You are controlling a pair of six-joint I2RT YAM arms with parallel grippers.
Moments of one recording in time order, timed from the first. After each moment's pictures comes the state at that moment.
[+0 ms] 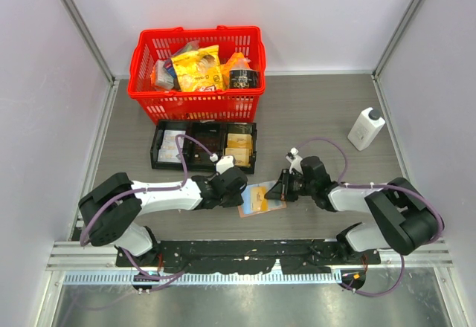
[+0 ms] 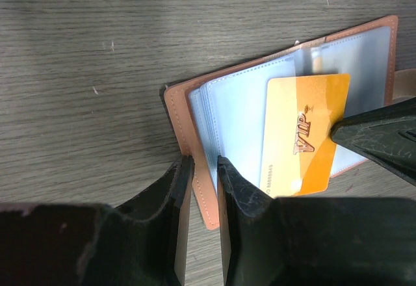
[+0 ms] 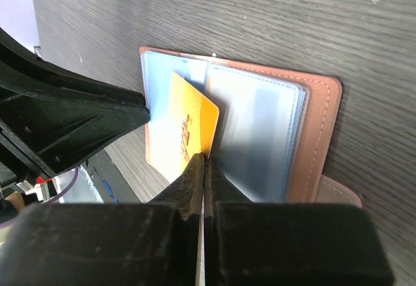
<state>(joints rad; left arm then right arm) -1.04 1.52 0.73 -0.22 -0.25 -1.04 0.50 1.38 0.29 0.42 -0.56 0.73</state>
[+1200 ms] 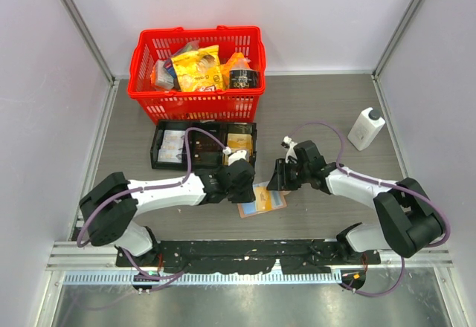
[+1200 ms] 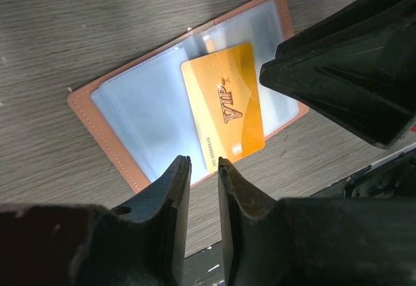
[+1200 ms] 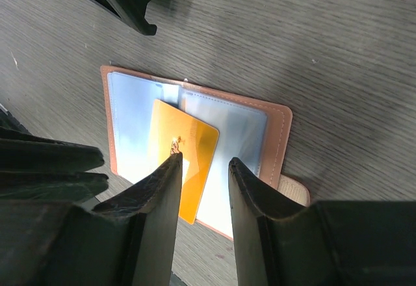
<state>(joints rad) -1.06 1.50 0.86 -0.28 -0.15 -0.96 0.50 1.36 0.55 -0.08 -0.41 0.48</state>
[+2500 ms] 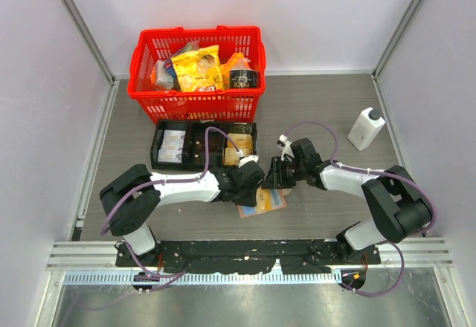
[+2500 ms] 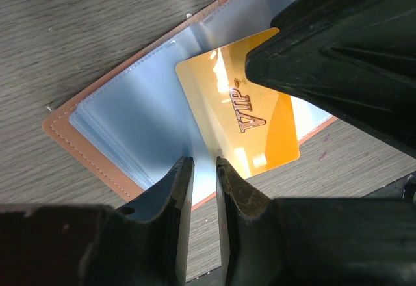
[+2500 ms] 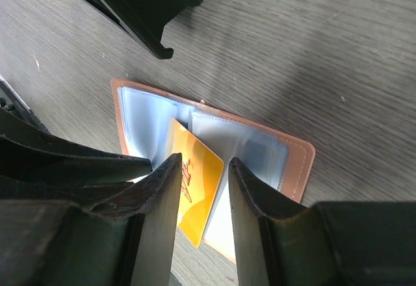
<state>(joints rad) -1.07 1.68 0.95 -0.32 -0.11 -0.84 0.50 1.46 0.57 0.02 -0.49 0.50</state>
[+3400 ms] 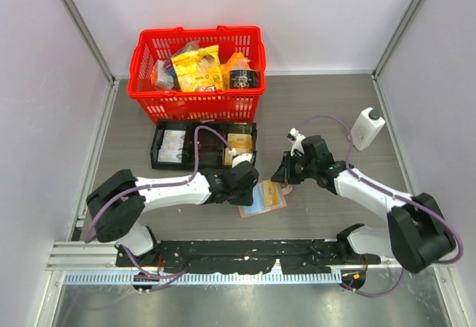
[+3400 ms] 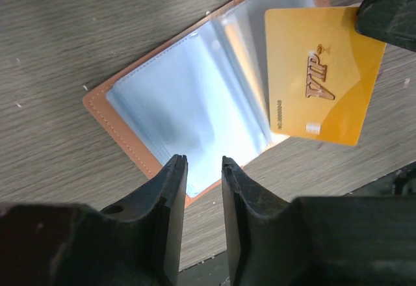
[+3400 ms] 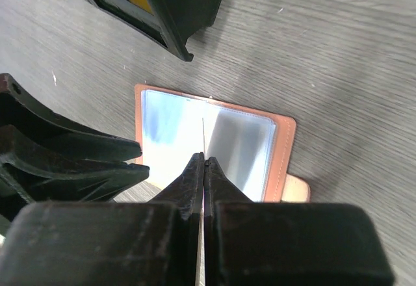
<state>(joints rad) -1.07 1.59 0.90 -0.33 -0.14 -0.86 0.46 1.28 0.58 -0.08 -0.45 0.47</state>
